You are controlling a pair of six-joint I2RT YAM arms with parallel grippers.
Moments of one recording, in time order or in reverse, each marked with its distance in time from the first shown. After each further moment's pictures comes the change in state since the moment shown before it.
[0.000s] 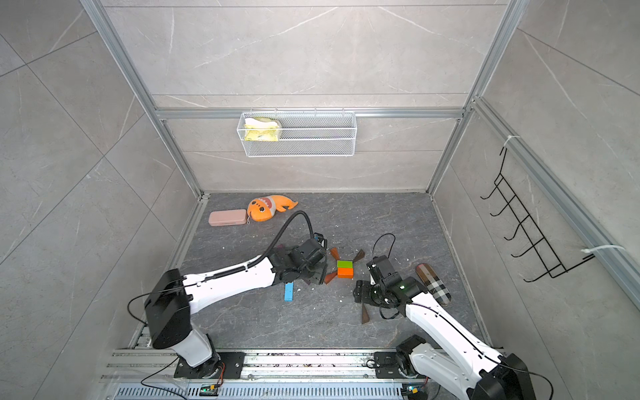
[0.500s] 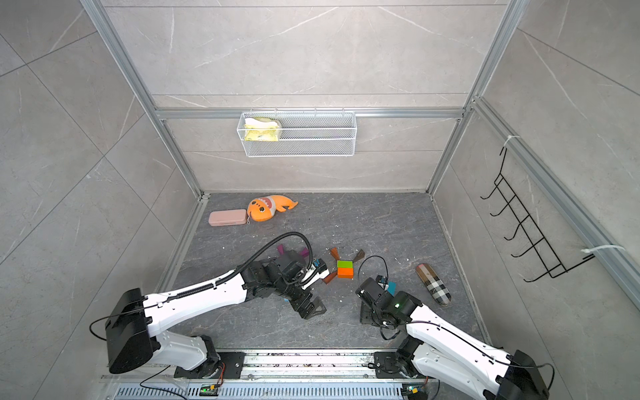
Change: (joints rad) left arm -0.001 -0.241 -0.234 -0.003 0.518 0.344; right arm 0.309 -0.066 -0.108 -0.140 0.220 0.298
